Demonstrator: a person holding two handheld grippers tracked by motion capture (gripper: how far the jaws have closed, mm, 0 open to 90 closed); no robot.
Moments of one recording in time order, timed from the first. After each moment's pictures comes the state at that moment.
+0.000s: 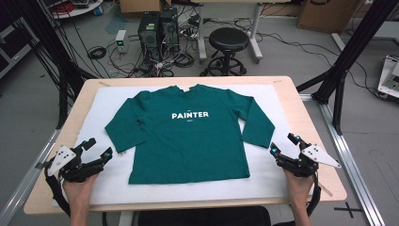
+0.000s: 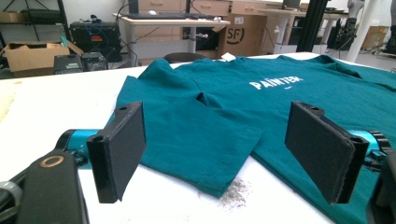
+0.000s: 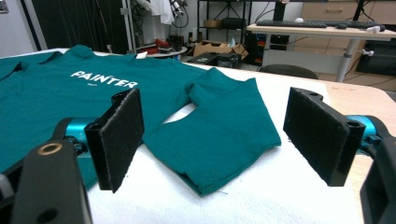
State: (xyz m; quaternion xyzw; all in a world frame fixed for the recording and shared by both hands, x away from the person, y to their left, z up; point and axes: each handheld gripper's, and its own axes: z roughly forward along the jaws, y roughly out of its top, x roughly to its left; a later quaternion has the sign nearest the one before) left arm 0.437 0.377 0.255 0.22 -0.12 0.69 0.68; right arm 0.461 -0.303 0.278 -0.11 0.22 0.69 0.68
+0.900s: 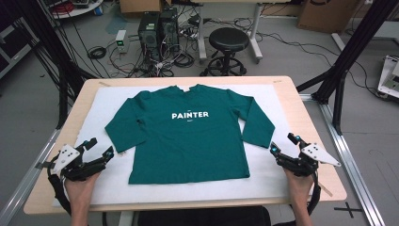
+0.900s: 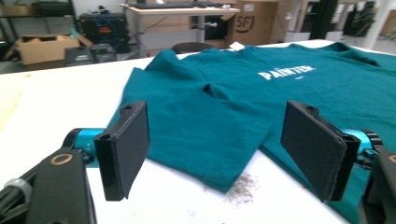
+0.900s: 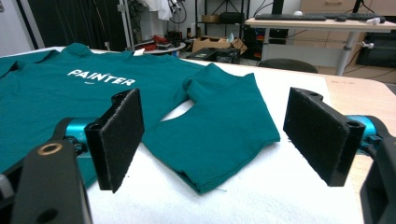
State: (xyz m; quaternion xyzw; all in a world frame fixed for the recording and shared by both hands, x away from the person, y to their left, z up) left arm 0.436 0.370 0.257 0.22 -0.09 0.70 0.67; right arm 0.460 -0.303 0.280 -0.10 0.23 0.70 0.68
